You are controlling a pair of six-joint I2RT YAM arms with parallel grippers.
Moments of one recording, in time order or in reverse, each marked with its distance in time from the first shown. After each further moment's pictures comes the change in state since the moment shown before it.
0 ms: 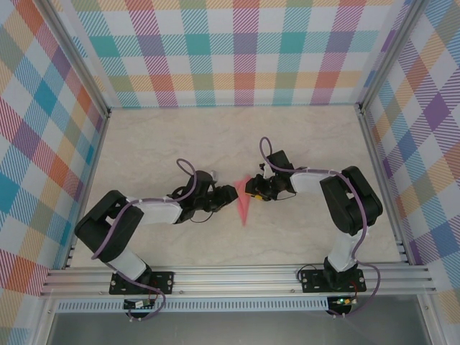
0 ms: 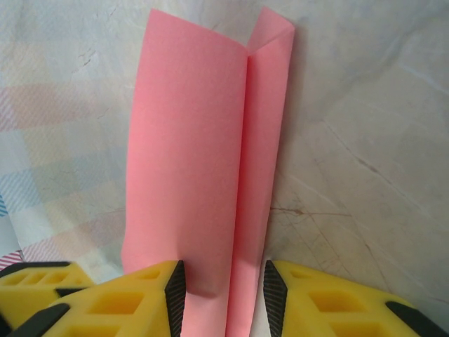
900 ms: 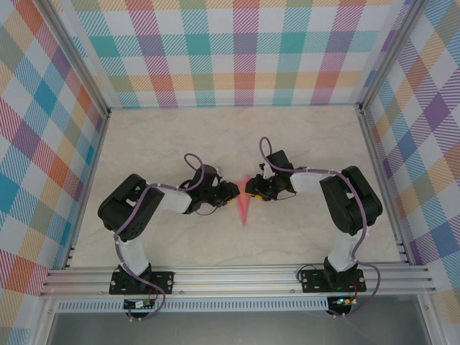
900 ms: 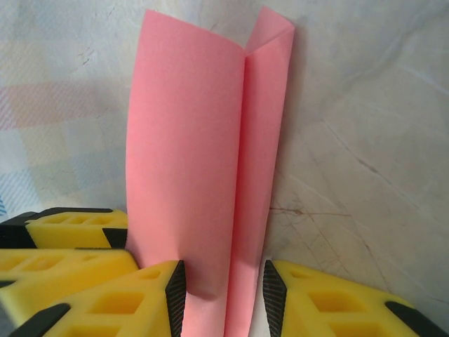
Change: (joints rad) left arm 0.049 0.214 0.117 0.082 0.090 -0.001; right arm 0.000 0.002 0.005 -0.009 0.000 -0.005
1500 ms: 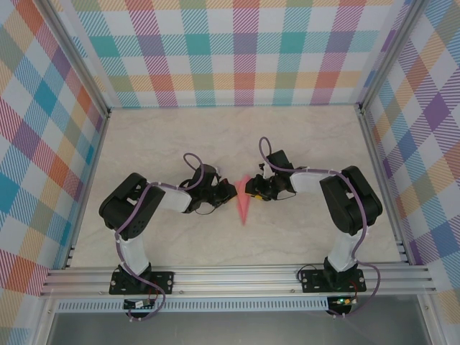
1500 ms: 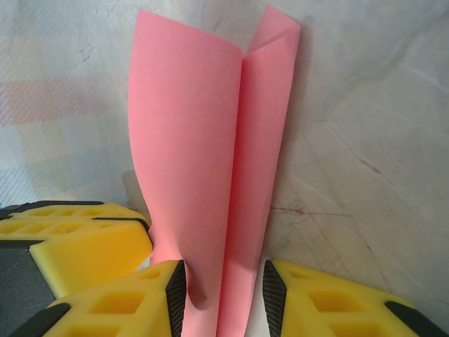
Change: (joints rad) left arm 0.011 0.014 0.005 0.005 0.000 0.008; right arm 0.001 0.001 0.002 -0.005 0.000 -0.015
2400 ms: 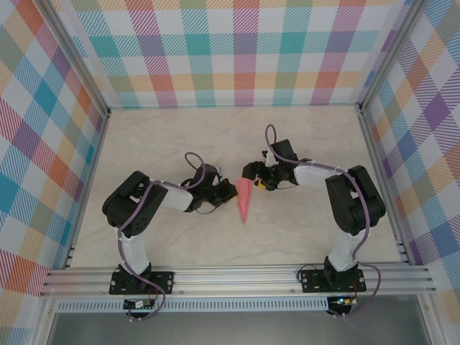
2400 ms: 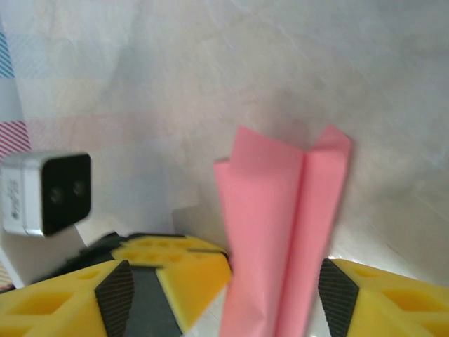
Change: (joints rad) left arm 0.003 0.032 0.020 -0.001 -0.003 0.023; right arm -0.053 -0.007 0.100 0.006 -0.028 0.027
